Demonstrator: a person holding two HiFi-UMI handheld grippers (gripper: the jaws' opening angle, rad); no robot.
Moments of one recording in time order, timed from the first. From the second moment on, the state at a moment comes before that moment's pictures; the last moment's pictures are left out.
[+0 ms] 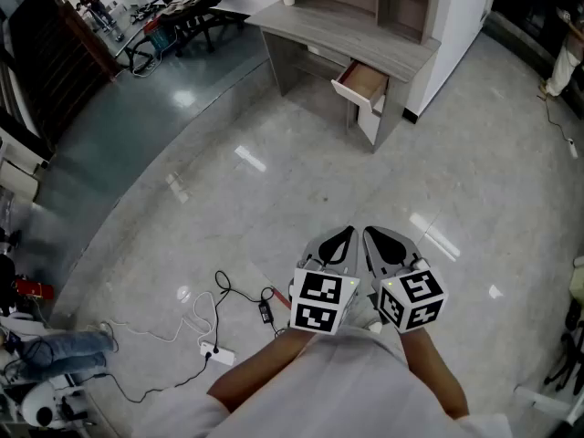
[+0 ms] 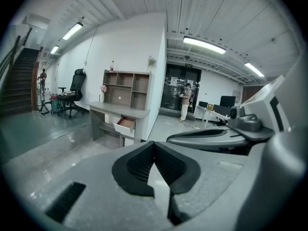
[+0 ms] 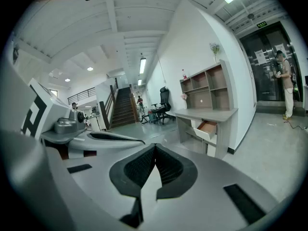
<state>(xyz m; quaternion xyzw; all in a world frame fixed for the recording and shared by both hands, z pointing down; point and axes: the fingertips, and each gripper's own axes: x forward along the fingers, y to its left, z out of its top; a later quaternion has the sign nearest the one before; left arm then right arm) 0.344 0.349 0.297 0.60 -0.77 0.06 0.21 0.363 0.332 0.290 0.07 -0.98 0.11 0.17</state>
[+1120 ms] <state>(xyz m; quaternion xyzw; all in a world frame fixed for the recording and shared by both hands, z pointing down) 0.207 0.458 0.306 0.55 -0.80 0.01 0.22 0.226 0.441 0.290 0.02 -0.98 0.09 0.18</state>
